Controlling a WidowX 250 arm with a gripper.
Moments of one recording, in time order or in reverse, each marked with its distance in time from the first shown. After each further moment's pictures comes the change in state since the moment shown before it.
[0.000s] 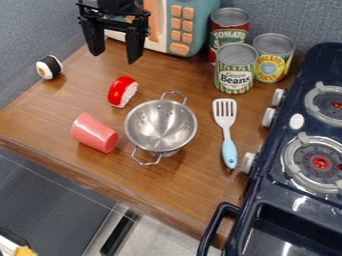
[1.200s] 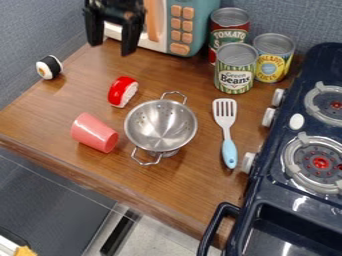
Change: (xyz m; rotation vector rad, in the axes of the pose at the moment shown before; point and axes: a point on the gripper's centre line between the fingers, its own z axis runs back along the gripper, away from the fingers) arm 0.025 0.021 -0.018 0.074 0.204 -0.085
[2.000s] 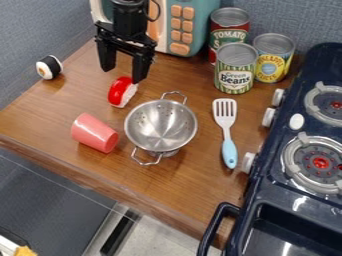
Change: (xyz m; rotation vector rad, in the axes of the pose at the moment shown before) arm 0.004 -0.012 -0.026 0.018 -0.155 -0.028
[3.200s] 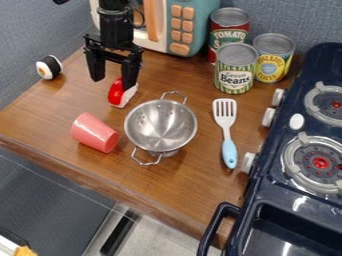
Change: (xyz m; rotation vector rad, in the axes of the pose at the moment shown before) arm -0.005 0.012 -0.023 -0.078 0.081 0.030
